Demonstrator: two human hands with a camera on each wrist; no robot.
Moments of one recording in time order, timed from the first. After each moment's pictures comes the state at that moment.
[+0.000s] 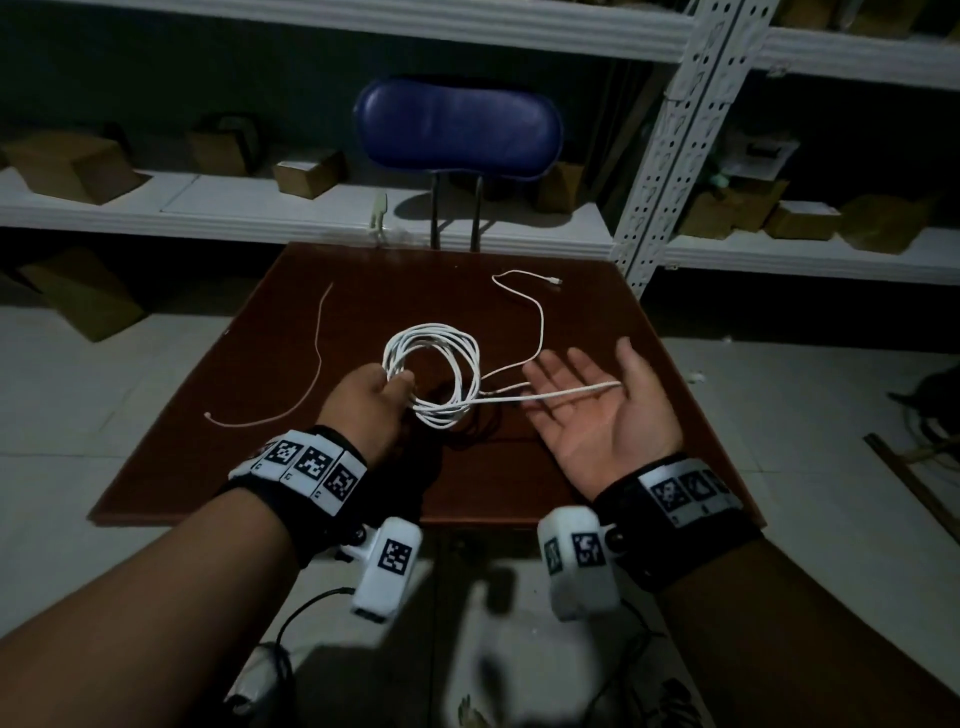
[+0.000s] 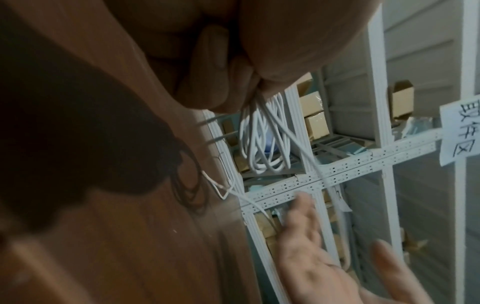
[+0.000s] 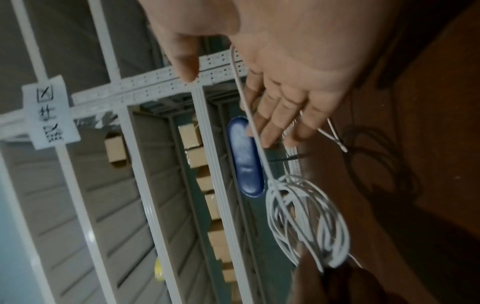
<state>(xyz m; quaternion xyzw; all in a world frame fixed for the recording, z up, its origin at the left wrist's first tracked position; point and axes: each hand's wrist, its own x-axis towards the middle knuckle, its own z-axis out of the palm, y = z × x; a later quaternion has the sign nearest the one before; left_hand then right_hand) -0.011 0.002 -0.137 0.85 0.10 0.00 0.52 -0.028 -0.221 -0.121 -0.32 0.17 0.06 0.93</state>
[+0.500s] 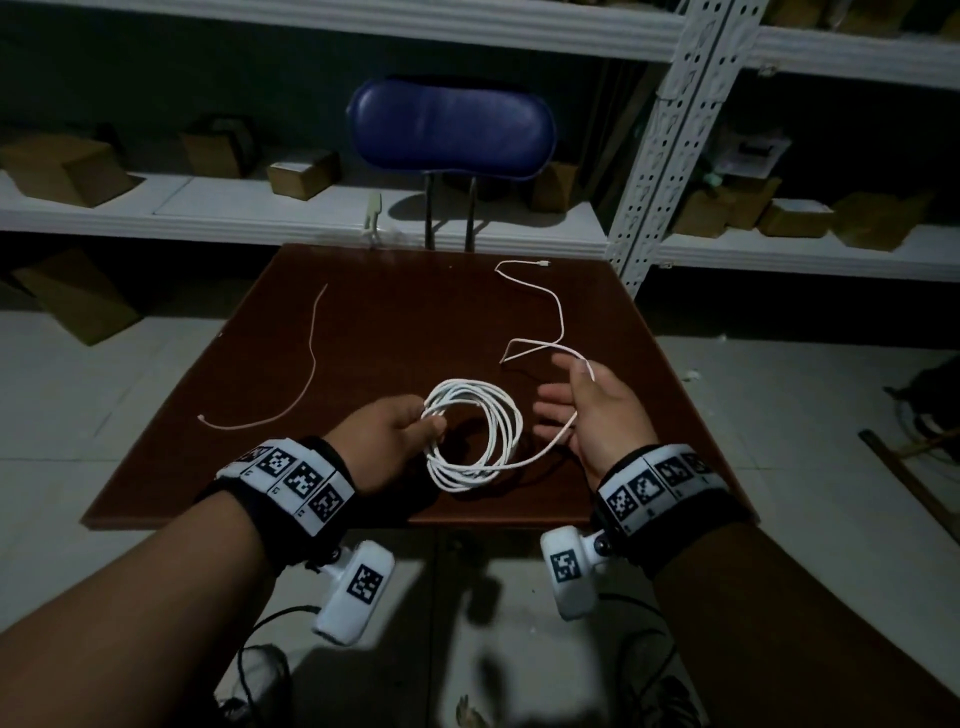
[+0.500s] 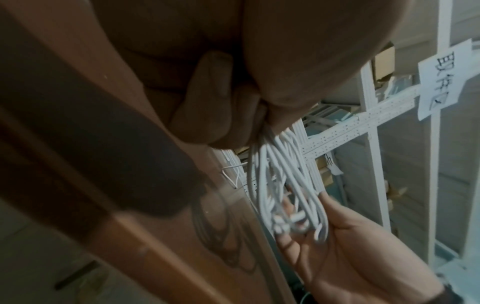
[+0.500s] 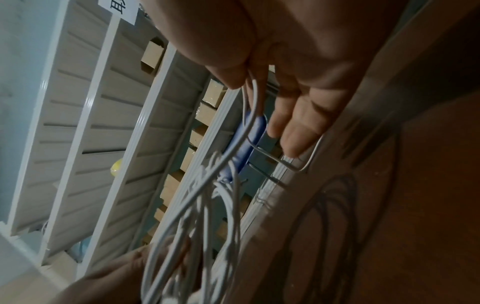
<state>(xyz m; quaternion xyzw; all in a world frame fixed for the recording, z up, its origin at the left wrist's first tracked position) -0.026 0.001 -0.136 0.88 -0.06 -0.16 0.45 -0.014 -0.228 -0.145 -0.68 0.14 0.00 0.72</state>
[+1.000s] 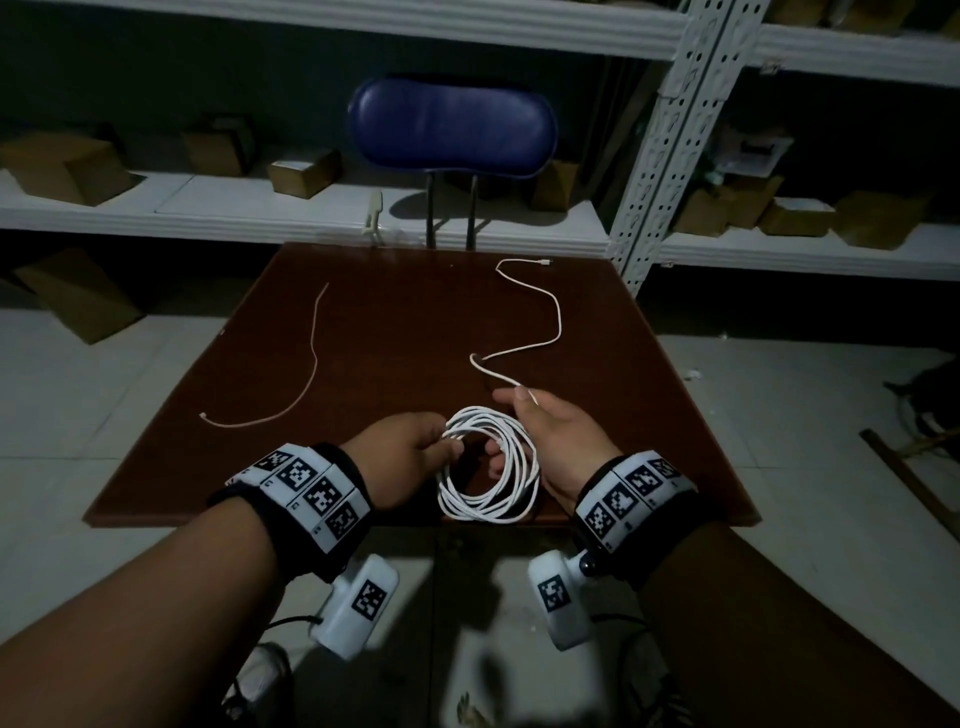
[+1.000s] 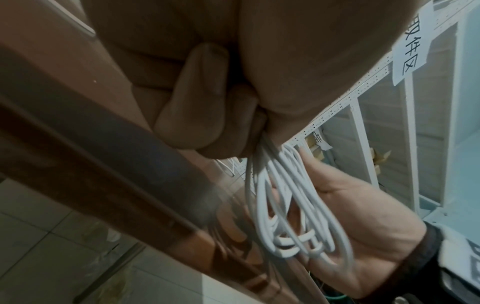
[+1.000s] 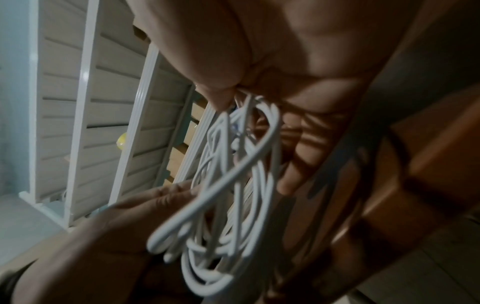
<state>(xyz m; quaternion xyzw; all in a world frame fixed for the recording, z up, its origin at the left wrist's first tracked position) -0.035 -0.012 -0.131 0.91 -0.14 -0.18 0.35 -0.030 -0.203 -0.158 -0.70 0.08 0.13 0.70</state>
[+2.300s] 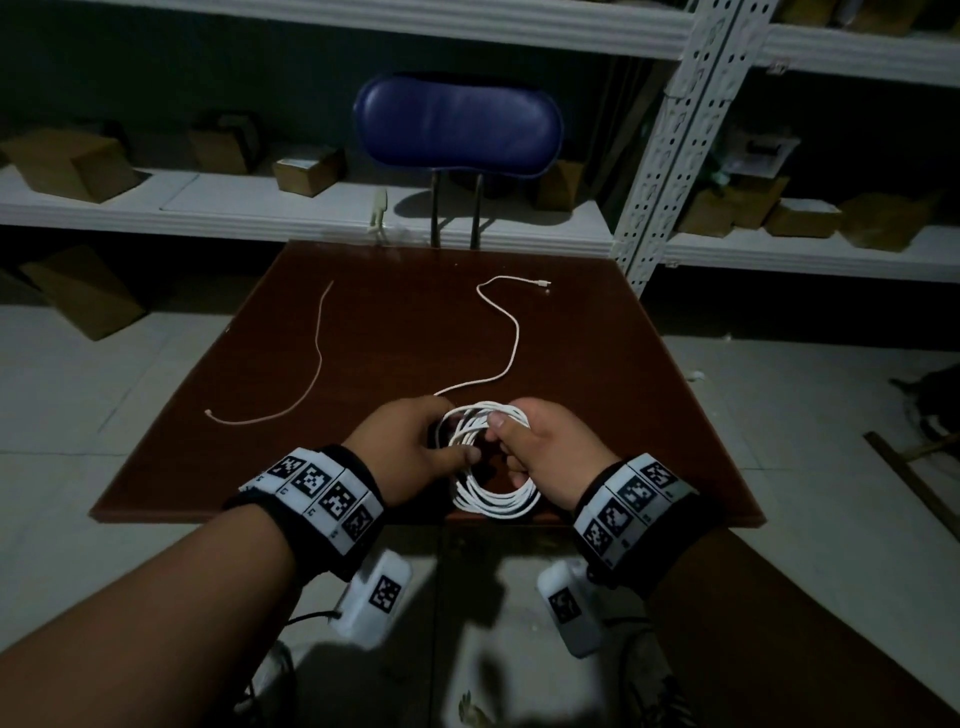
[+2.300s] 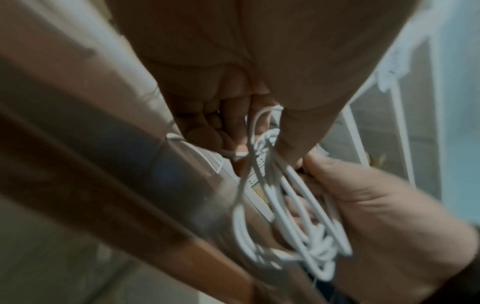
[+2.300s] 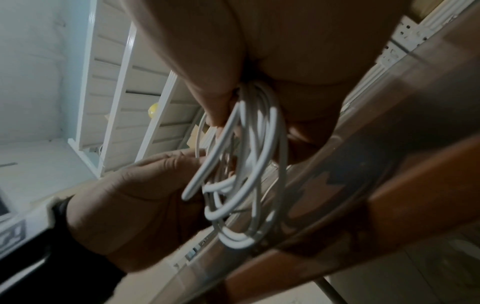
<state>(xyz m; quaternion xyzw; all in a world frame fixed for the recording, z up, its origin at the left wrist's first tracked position) -0.033 -0.009 -0.140 0.90 -0.13 -0.11 0.40 -0.033 -0.202 -0.155 -0.82 -0.05 0.14 0.55</state>
